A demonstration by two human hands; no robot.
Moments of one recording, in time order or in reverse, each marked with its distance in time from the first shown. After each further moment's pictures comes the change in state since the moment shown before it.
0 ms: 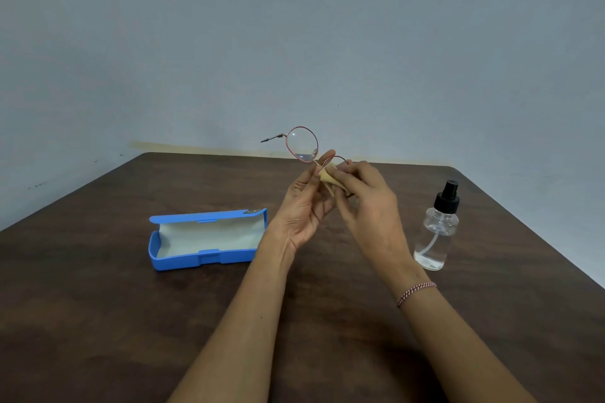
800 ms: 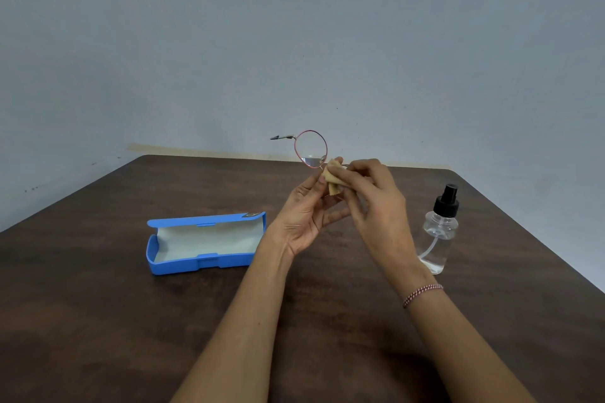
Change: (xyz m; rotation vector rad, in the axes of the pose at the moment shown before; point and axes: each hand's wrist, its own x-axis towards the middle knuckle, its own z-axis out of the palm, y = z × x) left_hand -0.005 0.001 0.005 0.070 -0.049 -0.091; right_hand 0.001 0.007 -0.005 0.023 0.036 0.008
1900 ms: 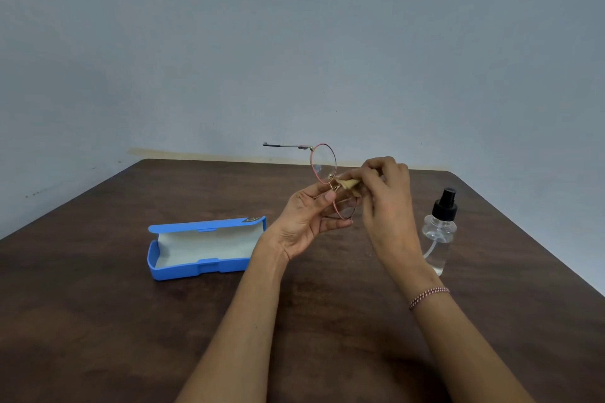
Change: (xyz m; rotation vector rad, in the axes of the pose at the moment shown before) left_hand -0.005 0.004 -0.004 0.122 -0.043 -0.065; right_hand 0.007 -0.003 -0.013 -0.135 -0.053 0.130
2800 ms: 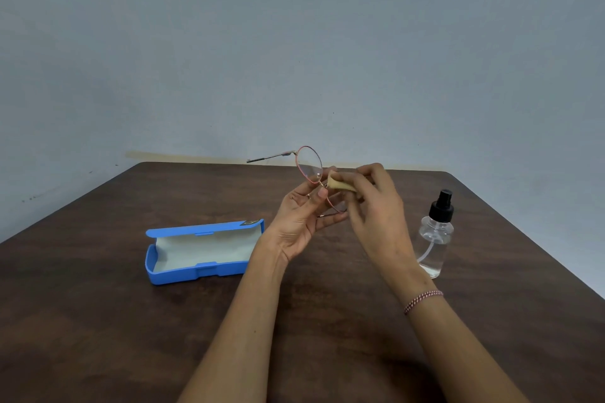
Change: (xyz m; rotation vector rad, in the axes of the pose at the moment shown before) left_hand 0.006 -0.002 -0.006 -0.056 0.026 0.092; right_hand -0.003 0.001 0.007 0.095 -0.018 -0.015
